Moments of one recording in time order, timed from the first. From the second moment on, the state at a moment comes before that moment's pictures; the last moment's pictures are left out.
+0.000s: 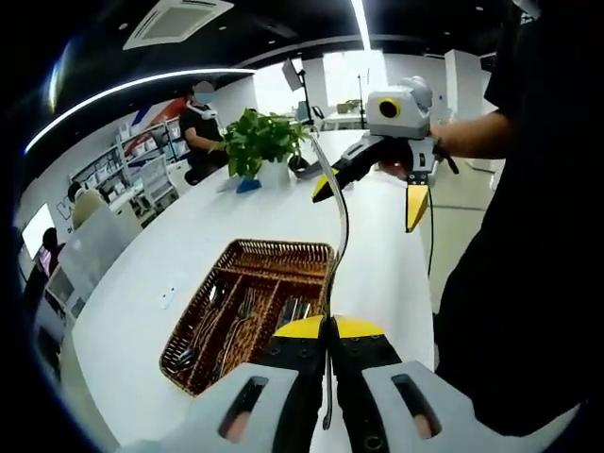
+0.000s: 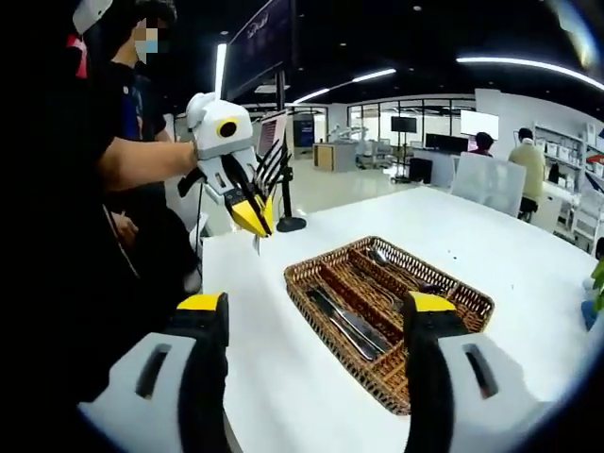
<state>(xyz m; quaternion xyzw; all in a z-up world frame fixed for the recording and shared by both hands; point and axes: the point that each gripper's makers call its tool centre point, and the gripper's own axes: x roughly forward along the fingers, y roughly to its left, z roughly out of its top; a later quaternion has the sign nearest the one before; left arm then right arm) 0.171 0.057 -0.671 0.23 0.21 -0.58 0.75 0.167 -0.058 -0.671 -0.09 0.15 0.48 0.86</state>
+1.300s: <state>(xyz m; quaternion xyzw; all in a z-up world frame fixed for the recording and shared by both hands) 0.178 0.001 -0.624 0.19 0.17 -0.64 0.73 0.160 -0.057 -0.650 -0.07 0.14 0.45 0.88</state>
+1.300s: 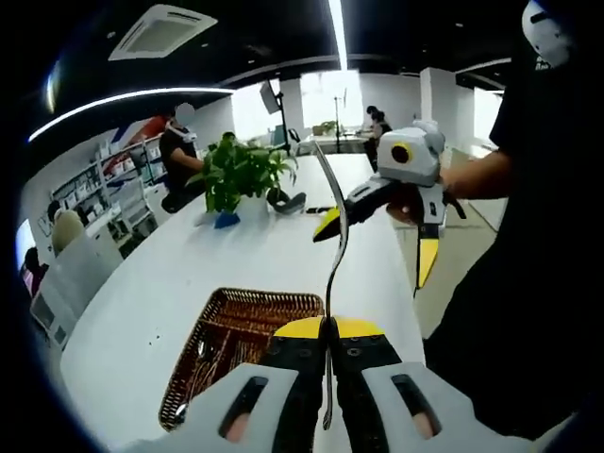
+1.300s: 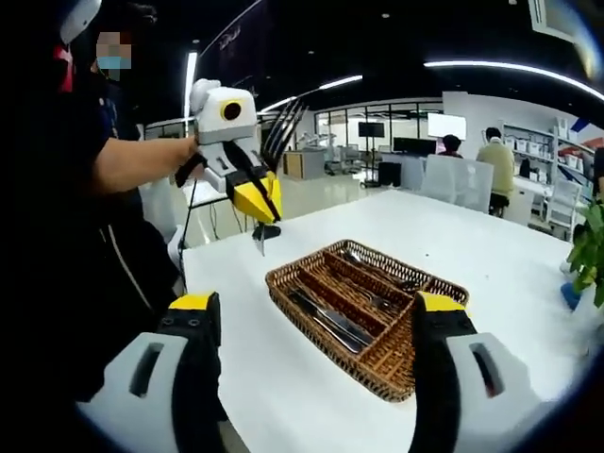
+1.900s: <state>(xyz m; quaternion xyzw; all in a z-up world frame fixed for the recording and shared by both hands) 0.154 -0.024 -0.579 0.08 0.11 -0.67 0.73 0.159 0.021 -0.613 -0.05 0.08 0.53 0.84</state>
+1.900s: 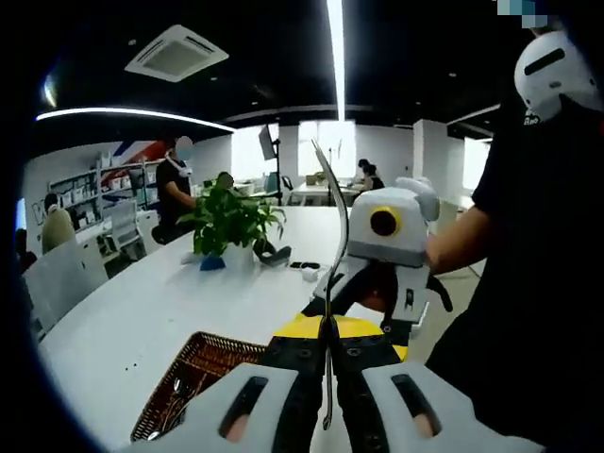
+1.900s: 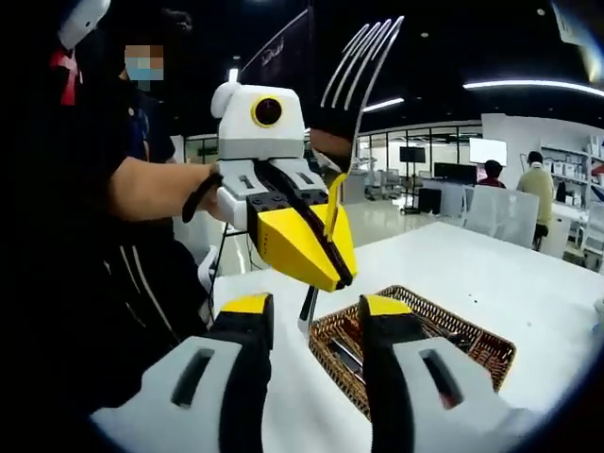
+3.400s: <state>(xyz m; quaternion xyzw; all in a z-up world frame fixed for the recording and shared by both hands) 0.194 0.103 -0.593 0.07 0.11 -0.48 0.87 0.208 -0.027 -0.626 -0.27 0.17 0.47 0.82</state>
